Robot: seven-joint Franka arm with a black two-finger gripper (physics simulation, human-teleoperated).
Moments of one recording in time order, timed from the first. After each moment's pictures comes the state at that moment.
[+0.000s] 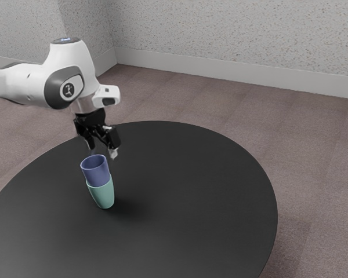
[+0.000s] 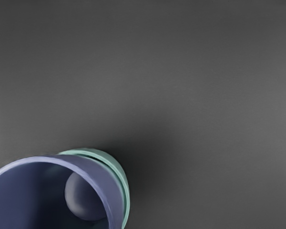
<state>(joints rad) -0.12 -0.04 0.15 -2.06 -0.03 2.05 0.16</state>
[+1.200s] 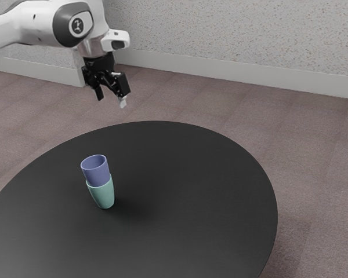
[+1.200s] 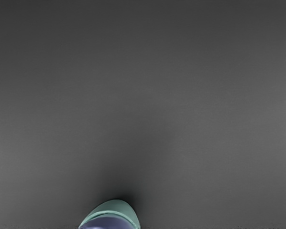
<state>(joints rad) -0.12 0.15 0.15 -1.53 -0.04 1.72 0.17</state>
